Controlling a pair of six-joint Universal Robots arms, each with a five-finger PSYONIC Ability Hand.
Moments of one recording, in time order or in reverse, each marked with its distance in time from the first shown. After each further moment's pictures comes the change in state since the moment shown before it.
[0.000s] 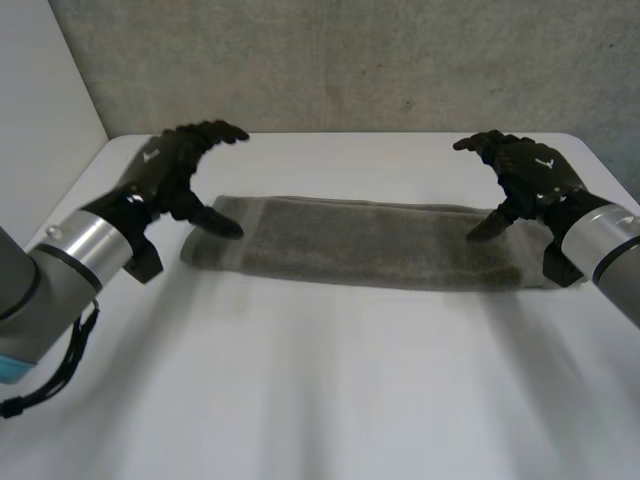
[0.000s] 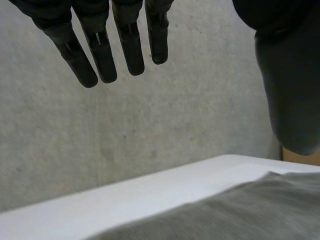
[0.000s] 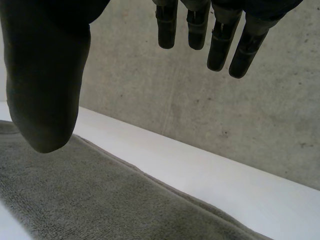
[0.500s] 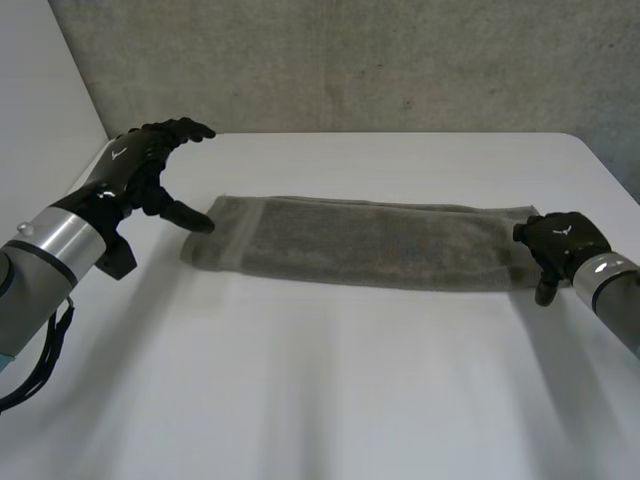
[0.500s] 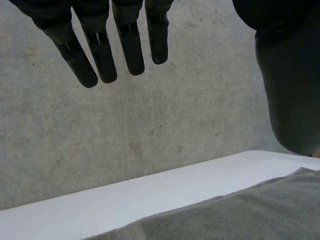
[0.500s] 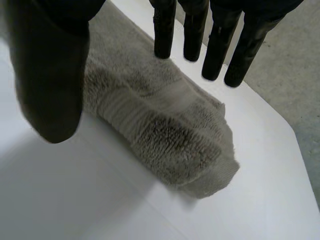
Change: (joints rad) left arm 0.082 0.001 -0.011 -0.011 -0.005 0.015; right arm -0.089 0.275 -0.055 0.082 0.233 -0.610; left_hand -0.001 0.000 0.000 0.000 0.000; right_hand 0.138 0.140 0.122 0.117 0.134
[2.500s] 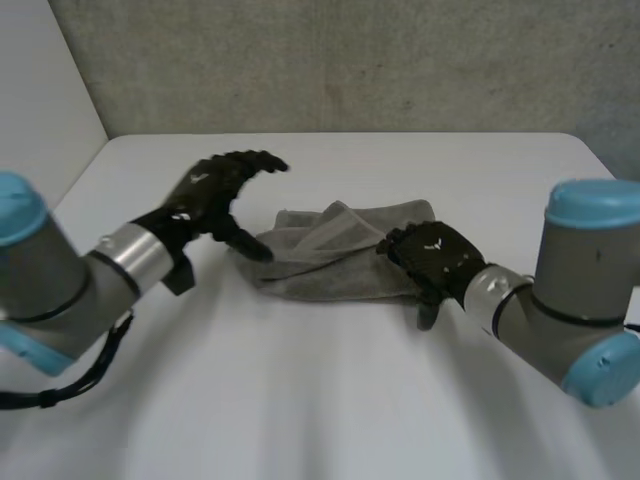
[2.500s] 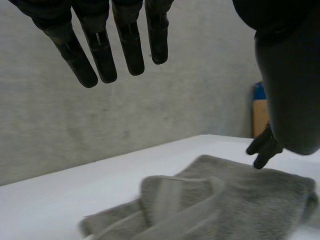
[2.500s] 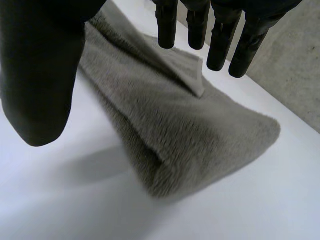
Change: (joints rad) left arm -0.186 -0.191 0.140 -0.026 0.041 0.061; right arm 0.342 -0.026 -0.039 0.094 -0.105 0.108; left_hand 0.000 0.000 0.002 0.000 0.013; right_hand -0.134 -0.127 -0.123 -0.120 -0.140
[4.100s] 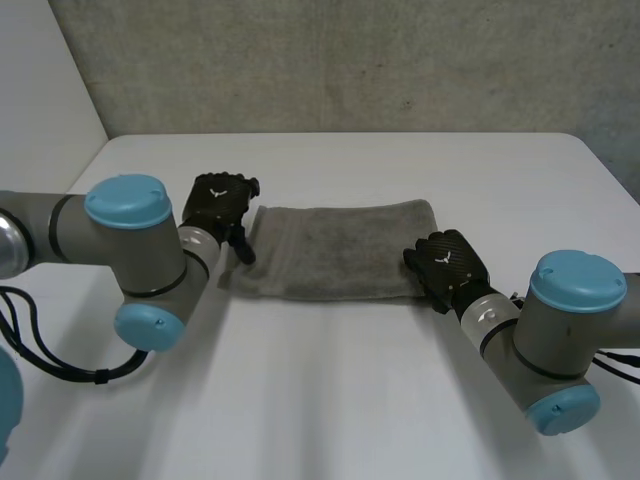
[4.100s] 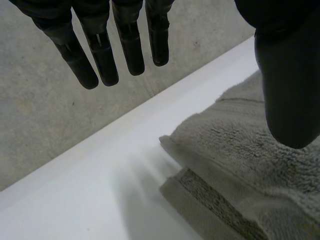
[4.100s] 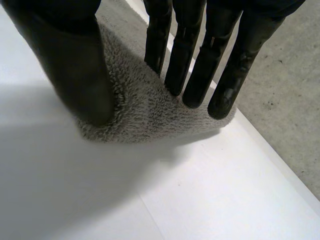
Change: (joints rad) left arm -0.147 -0.355 0.388 -0.173 -0.563 0.445; right arm -0.018 0.128 0.149 -0.465 0.093 -0.108; left_hand 0.026 0.003 0.037 0.020 0.051; right_hand 0.673 0.666 0.662 0.658 0.665
